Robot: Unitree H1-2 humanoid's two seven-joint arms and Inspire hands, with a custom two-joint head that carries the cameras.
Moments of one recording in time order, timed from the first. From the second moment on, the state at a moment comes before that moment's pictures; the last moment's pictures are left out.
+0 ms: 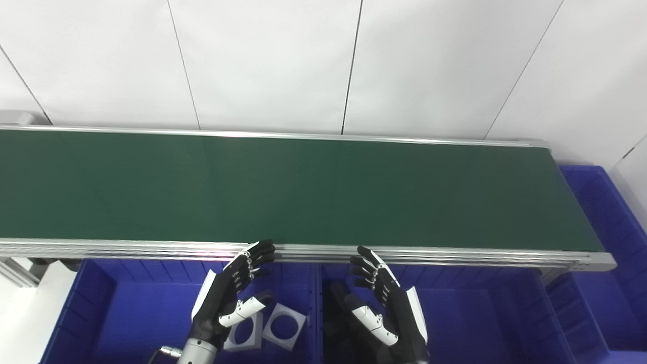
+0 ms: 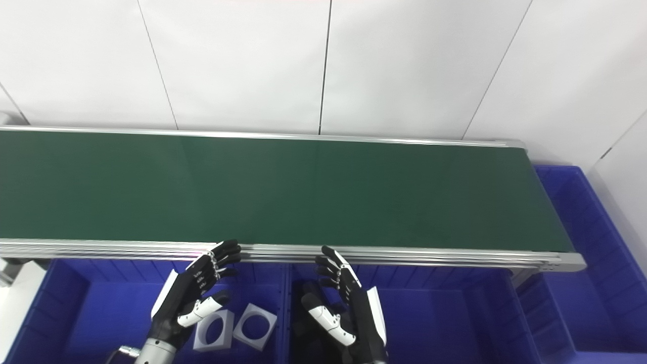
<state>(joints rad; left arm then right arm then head) 0.14 0.02 -0.11 0.26 0.01 -0.43 -0.17 0.19 0.04 0.22 0.17 -0.19 -0.41 -0.06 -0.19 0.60</state>
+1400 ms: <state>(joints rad) 0.16 0.02 -0.13 0.24 -0.01 -0.43 -0.21 0.19 0.00 0.23 0.17 -0.15 -0.41 -0.08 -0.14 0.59</state>
